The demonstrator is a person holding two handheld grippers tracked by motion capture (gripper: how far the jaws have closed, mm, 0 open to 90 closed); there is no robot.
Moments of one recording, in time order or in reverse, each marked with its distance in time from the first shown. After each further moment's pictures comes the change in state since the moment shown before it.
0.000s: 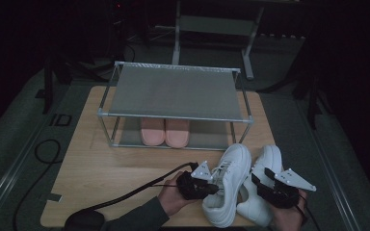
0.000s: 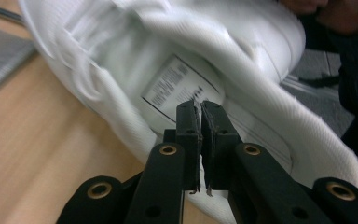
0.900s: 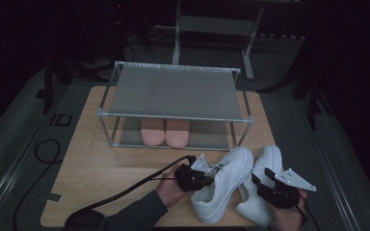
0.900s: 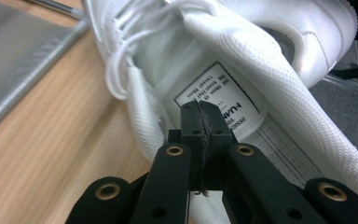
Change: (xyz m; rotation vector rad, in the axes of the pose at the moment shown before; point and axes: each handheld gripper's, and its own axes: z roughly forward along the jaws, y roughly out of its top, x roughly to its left) left arm 0.021 0.004 -0.002 0.044 0.074 -0.010; right arm 0.000 0.000 0.000 -0.001 -0.001 -0.001
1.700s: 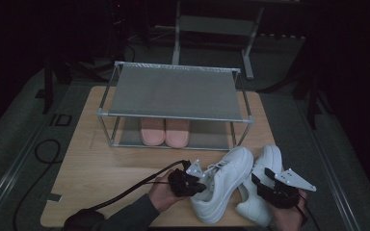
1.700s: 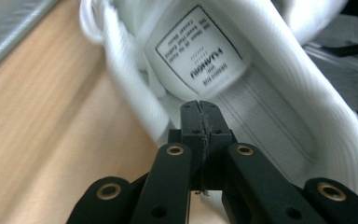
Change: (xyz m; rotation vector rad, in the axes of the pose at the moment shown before) left arm -0.008 -0.015 -0.015 0.083 -0.021 0.006; right arm 0.000 0.000 0.000 0.001 0.001 0.000
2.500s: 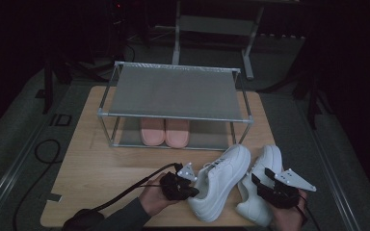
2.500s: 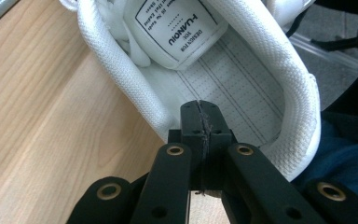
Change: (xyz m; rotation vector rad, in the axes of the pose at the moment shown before) left arm 0.001 -0.016 -0.015 0.024 -0.021 -0.037; right arm 0.000 0.000 0.000 -0.001 -0.002 0.000
